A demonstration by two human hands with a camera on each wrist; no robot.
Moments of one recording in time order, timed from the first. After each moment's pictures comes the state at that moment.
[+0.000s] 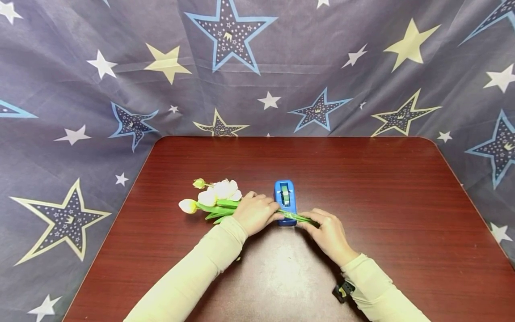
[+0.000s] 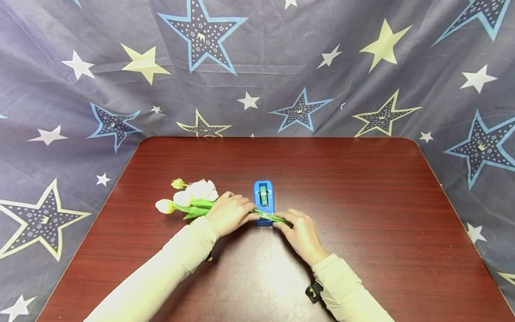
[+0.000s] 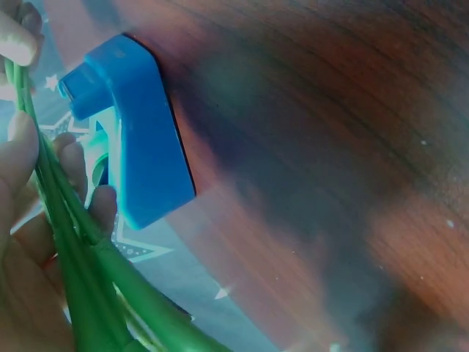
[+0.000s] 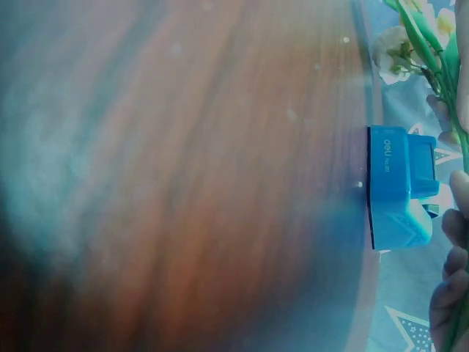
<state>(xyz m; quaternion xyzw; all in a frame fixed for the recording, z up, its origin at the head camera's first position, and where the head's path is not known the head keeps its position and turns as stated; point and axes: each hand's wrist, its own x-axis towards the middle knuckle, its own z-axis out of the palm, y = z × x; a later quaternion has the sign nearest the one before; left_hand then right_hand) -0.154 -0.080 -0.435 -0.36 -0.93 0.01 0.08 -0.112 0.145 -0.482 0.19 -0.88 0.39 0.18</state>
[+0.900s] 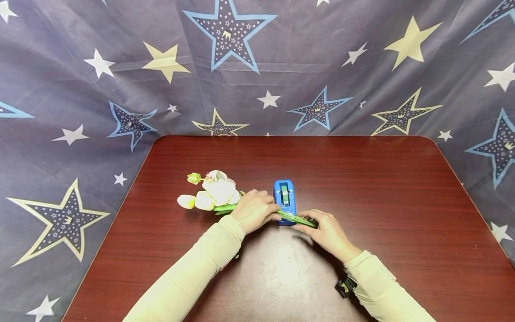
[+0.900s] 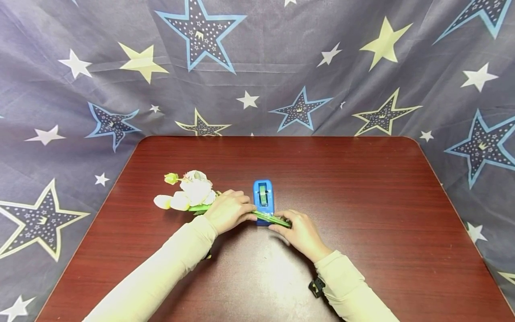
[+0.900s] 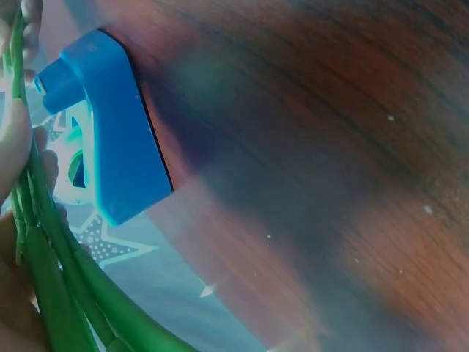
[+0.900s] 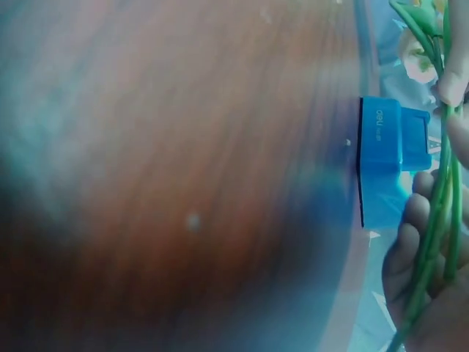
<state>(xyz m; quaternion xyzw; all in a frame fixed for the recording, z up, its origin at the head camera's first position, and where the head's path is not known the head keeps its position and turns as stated) -0.165 -0.085 -0.440 -0.42 -0.90 0.00 0.13 -0.118 0.147 -0.475 0.16 -0.91 0.39 0.03</state>
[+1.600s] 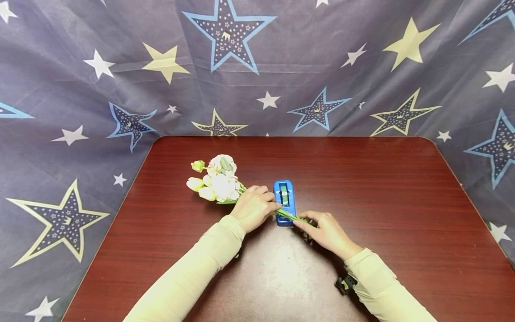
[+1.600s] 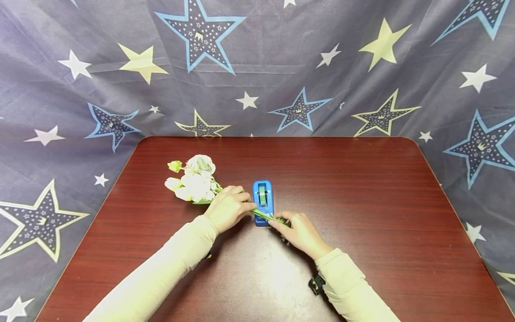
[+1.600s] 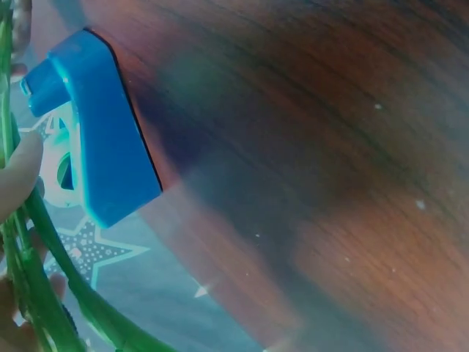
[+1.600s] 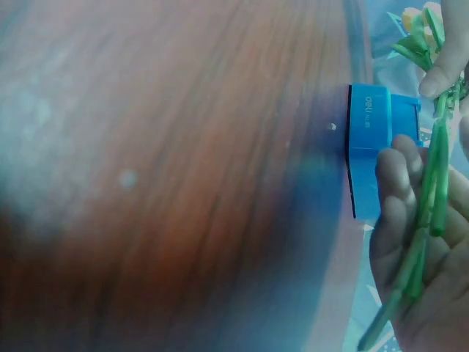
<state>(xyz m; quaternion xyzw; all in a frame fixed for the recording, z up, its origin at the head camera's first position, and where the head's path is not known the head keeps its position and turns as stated) -0.171 -0.086 -0.441 -0.43 -0.88 0.04 0.19 -0.123 0.150 -0.472 0.14 -0.88 0.44 -0.08</state>
